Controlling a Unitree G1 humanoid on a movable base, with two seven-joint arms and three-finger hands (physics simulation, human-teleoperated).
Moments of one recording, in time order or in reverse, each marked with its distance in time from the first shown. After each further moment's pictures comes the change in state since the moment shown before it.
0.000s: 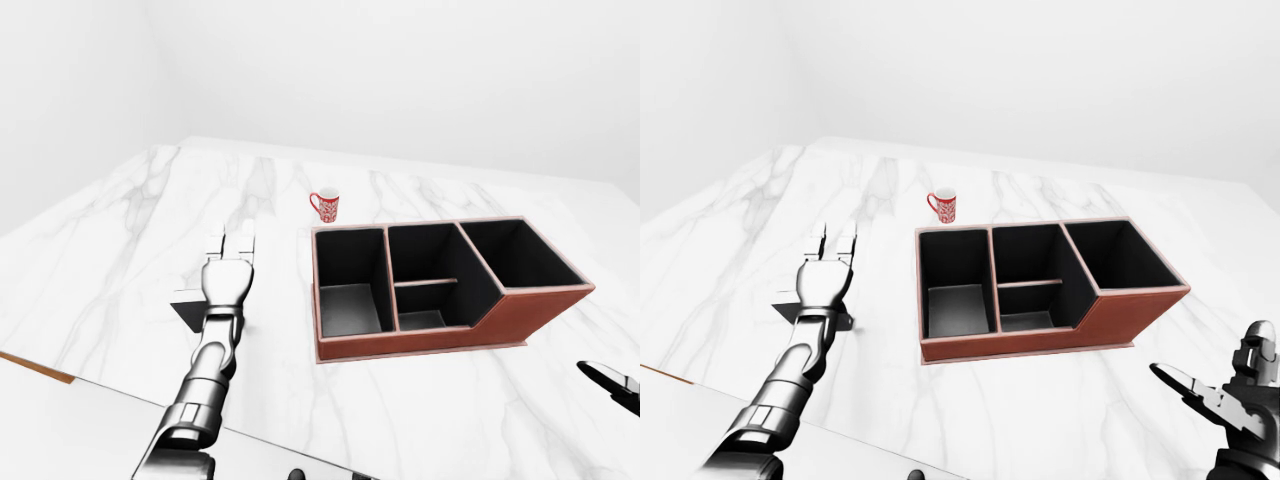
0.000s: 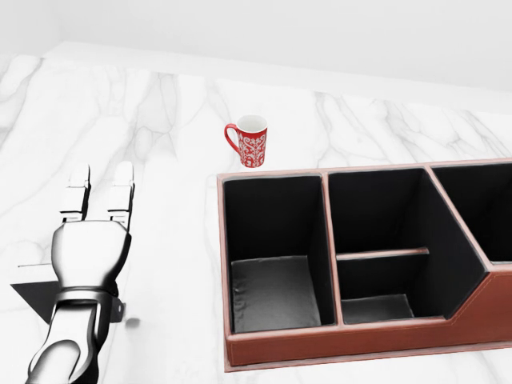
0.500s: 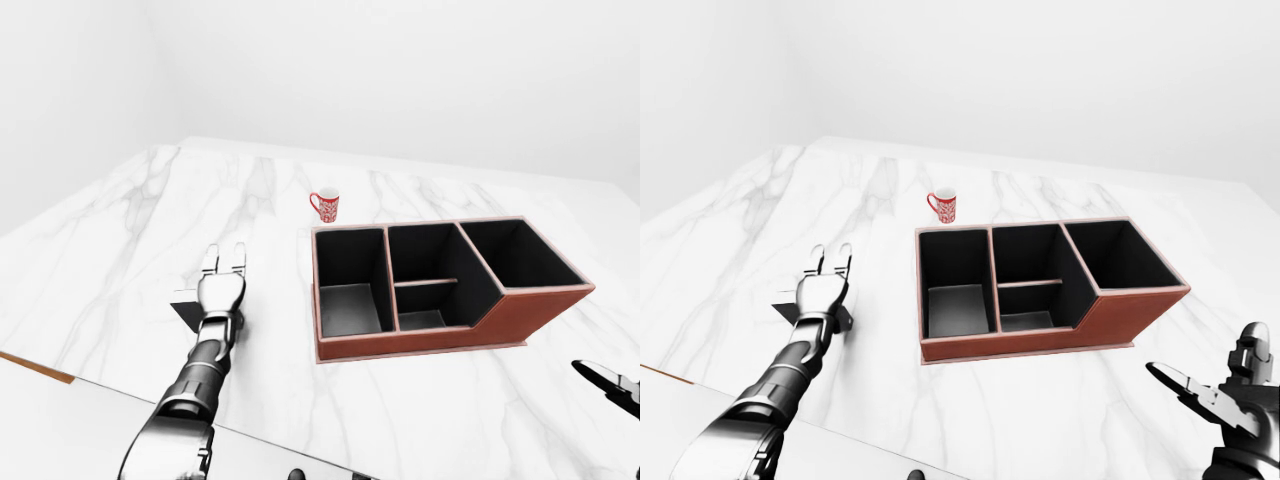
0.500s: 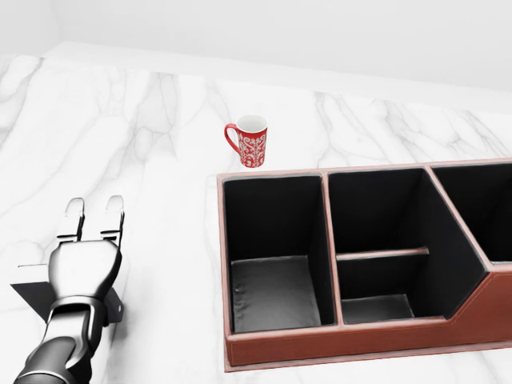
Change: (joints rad) left arm -0.147 0.040 -0.033 0.417 -0.111 0.000 0.000; right arm -0.002 -0.001 0.010 0.016 -0.023 0.000 -0.006
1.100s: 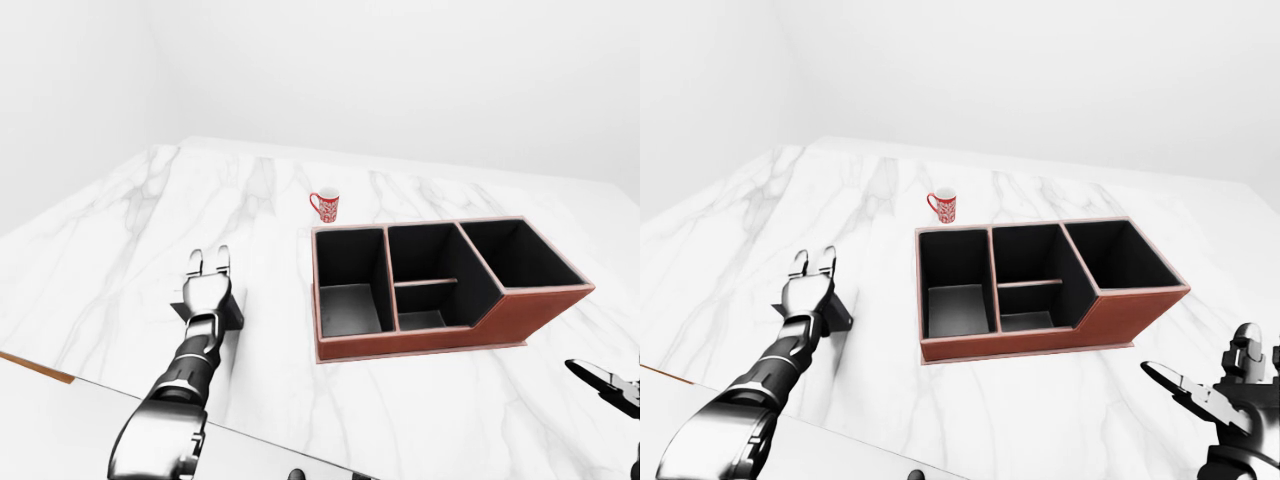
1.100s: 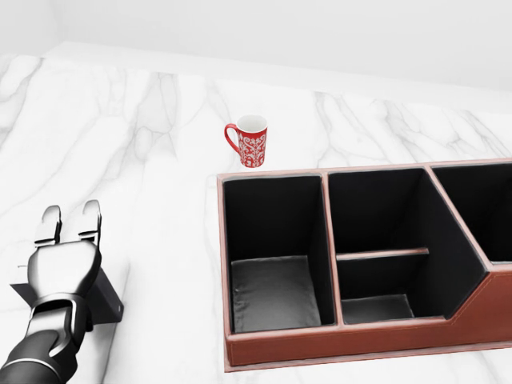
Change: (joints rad) left arm -0.085 0.053 -0.030 0.175 -0.125 0.000 0.000; right arm -0.001 -0.001 0.013 0.017 -0.028 0.000 -0.001
